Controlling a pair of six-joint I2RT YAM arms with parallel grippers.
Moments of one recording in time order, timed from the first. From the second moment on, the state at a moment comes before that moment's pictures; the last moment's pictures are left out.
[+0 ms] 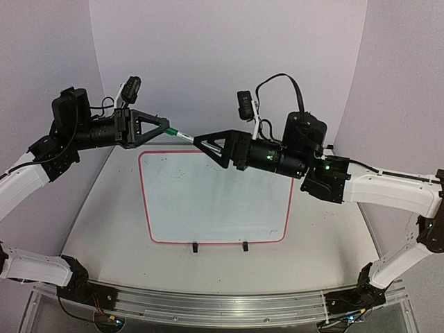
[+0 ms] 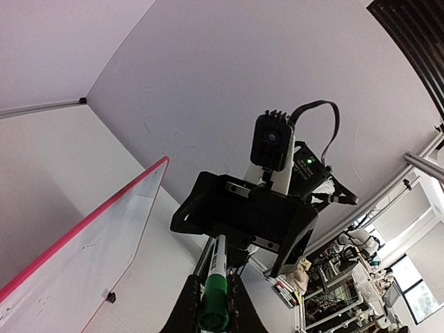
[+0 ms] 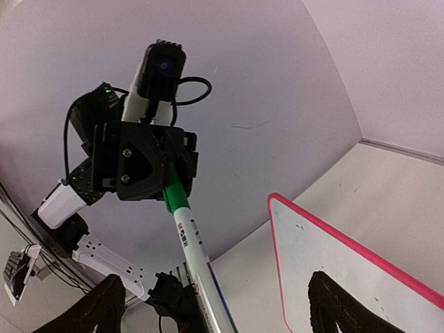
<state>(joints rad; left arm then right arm) -0.58 1.09 1.17 -0.09 0.78 -0.72 1.03 1.47 1.24 0.27 -0.23 0.54</state>
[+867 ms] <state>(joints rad) -0.58 1.11 1.16 -0.02 0.83 -0.76 1.03 1.55 1.24 0.53 -0.41 0.71</state>
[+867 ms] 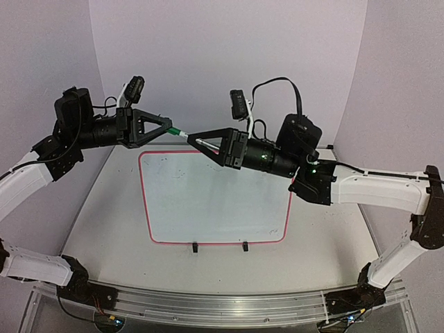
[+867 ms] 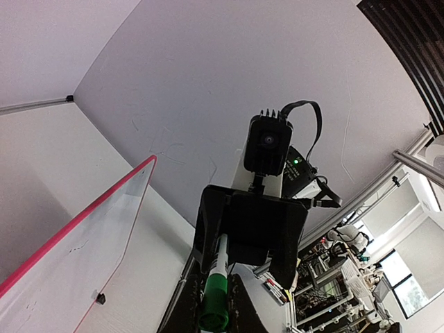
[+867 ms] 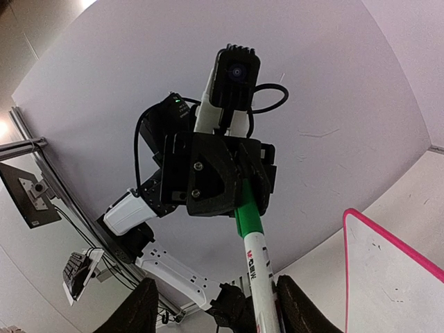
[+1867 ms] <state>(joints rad) -0.58 1.12 1.16 -0.02 0.88 -0.76 1.03 1.56 1.24 0.50 -0.38 0.68</state>
